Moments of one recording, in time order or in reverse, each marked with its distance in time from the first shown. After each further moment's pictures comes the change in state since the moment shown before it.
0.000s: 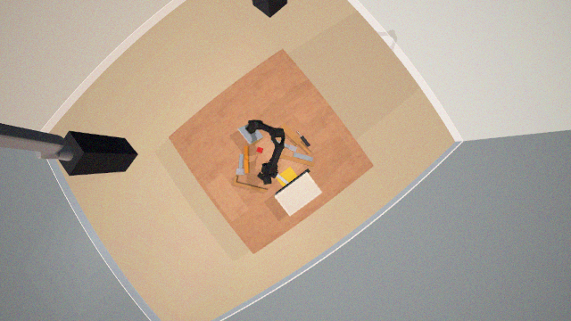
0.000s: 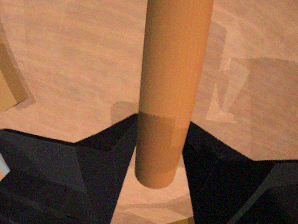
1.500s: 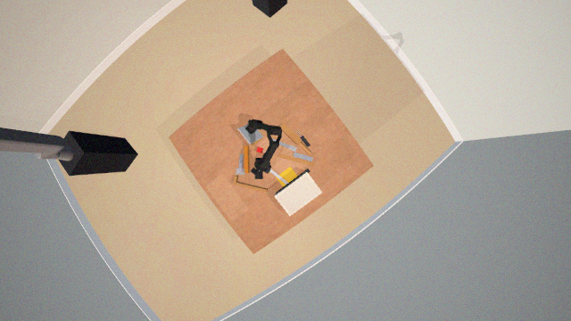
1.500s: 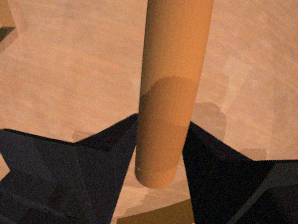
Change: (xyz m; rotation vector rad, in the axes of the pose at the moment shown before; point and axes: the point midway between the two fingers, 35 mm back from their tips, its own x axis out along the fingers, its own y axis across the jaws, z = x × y) arm 0.000 -0.004 -0.062 0.002 0.003 -0.002
